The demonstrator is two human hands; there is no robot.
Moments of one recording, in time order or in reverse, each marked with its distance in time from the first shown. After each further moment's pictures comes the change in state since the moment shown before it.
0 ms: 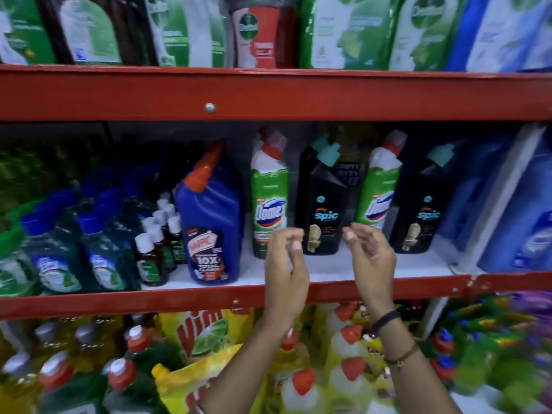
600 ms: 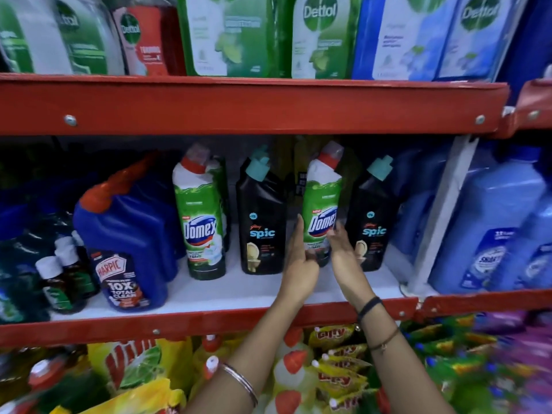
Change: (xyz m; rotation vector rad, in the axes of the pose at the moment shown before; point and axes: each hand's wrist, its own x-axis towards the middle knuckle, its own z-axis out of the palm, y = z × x) left_hand 0.036 -0.014 0.161 -0.030 -0.312 -0.359; right_hand 0.095 0.055 -0.056 0.066 -0.323 0.314
